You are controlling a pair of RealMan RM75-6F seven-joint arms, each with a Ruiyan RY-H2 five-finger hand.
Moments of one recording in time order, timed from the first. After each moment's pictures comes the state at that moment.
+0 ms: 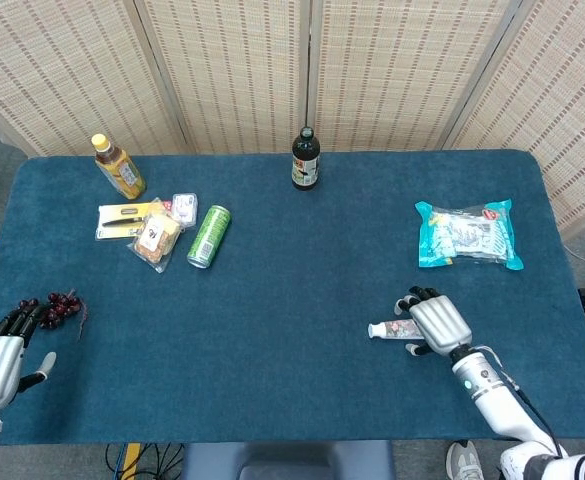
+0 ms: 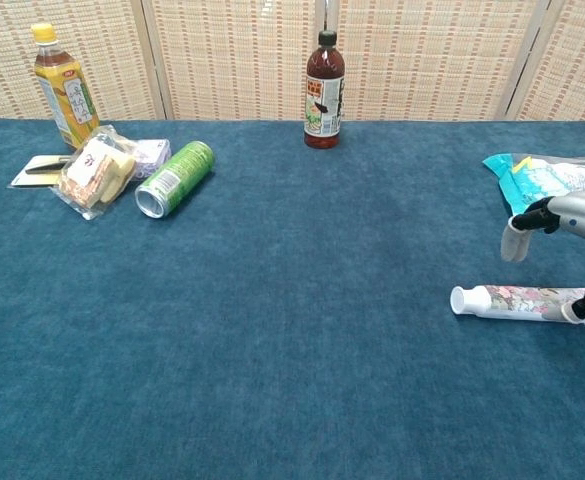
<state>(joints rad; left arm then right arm) -0.11 -1.12 -0.05 -1.67 1.45 1.47 0.16 0.44 -1.36 0.06 -1.53 -1.35 0.98 -0.33</state>
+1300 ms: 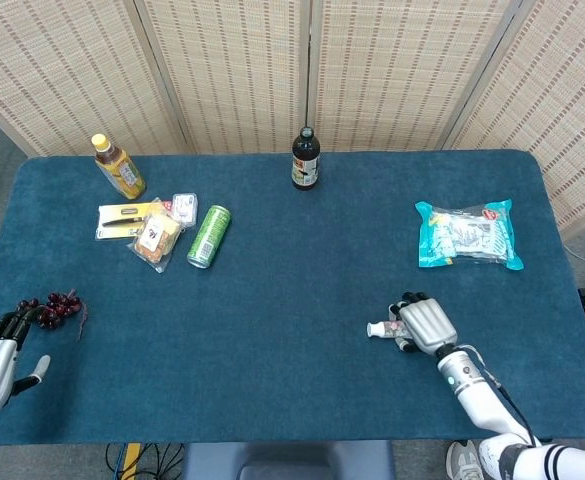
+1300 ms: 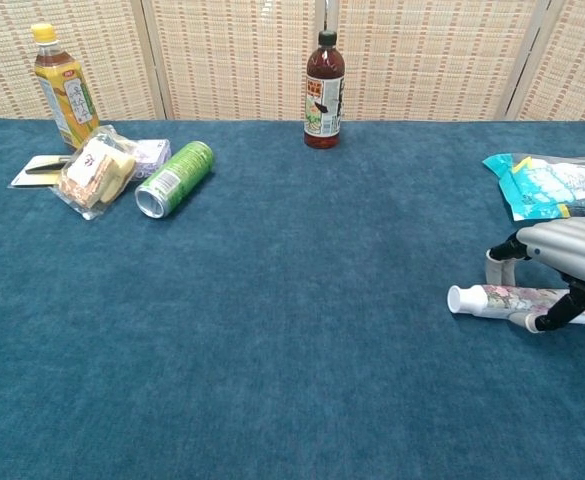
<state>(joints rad) -0.09 -1.12 -0.05 -1.64 1.44 1.47 0.13 0.48 -1.48 0.04 -1.41 -1.27 0.95 -0.34</state>
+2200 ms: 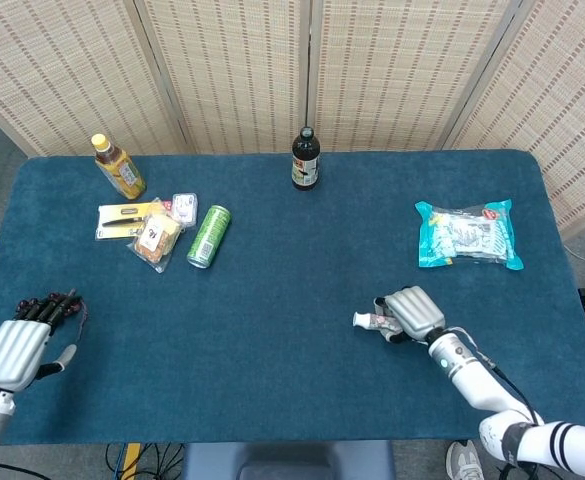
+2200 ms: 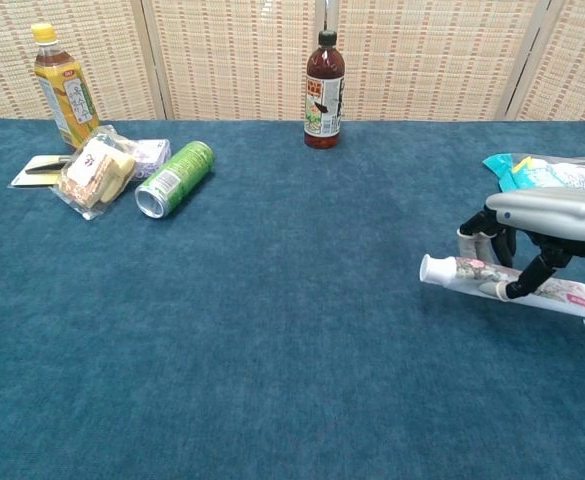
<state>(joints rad) -0.23 -1.05 -0.05 -1.66 1.53 1.30 0.08 0.60 -1.35 0.10 -1.53 -1.24 0.78 -0.23</state>
